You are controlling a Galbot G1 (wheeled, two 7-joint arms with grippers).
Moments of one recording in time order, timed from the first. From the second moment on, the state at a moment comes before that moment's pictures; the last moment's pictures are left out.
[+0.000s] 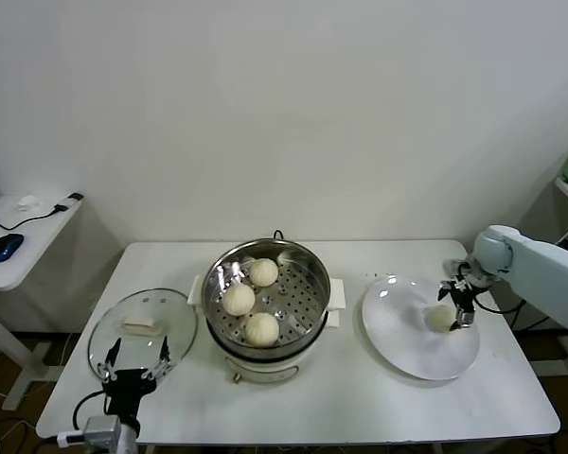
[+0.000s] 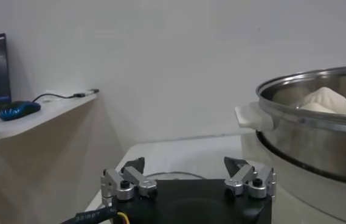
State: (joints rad) left arm 1.71 -1.44 -0.63 -2.11 -0.05 0.15 -0.14; right arm 0.19 0.73 -1.19 0.92 0.11 -0.05 -1.04
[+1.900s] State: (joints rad) left arm 1.71 -1.44 -0.60 -2.16 -0.06 0.15 -0.14; right arm 0.94 1.26 -1.77 1.40 1.02 -0.40 -0.85
